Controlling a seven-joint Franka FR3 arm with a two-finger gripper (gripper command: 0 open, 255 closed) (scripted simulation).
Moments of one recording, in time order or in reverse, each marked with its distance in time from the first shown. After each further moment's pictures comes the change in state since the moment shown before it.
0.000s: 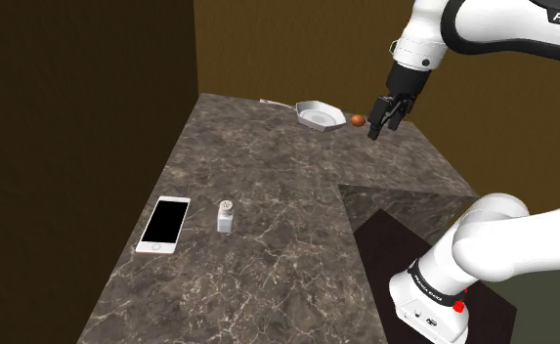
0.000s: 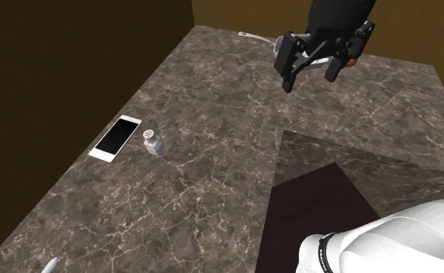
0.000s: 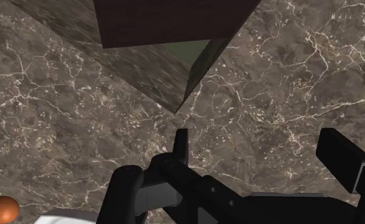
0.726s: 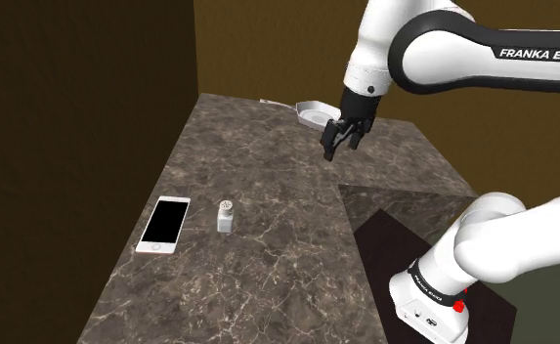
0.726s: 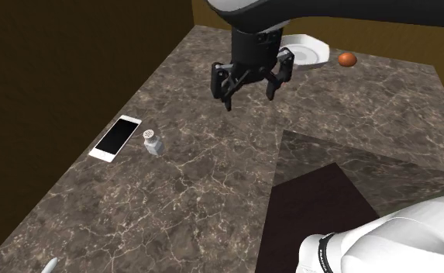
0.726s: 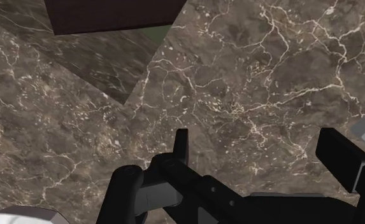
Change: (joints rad) arm 0.046 0.144 0.200 -0.015 0.085 0.191 0.214
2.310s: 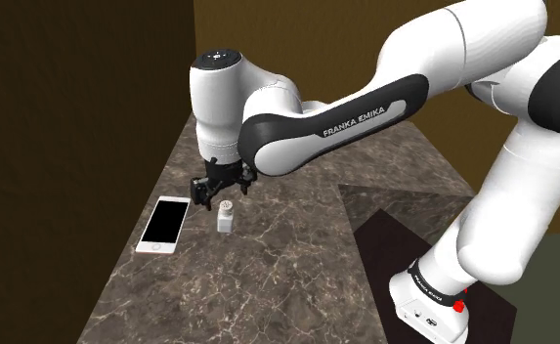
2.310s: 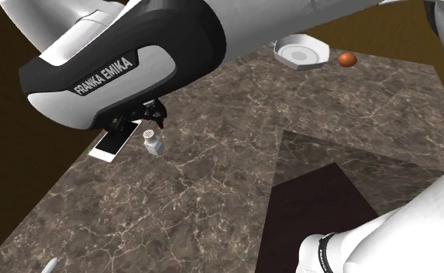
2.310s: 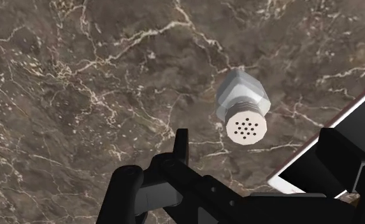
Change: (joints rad) arm 0.078 0.844 0.377 0.471 -0.400 0.285 0.710
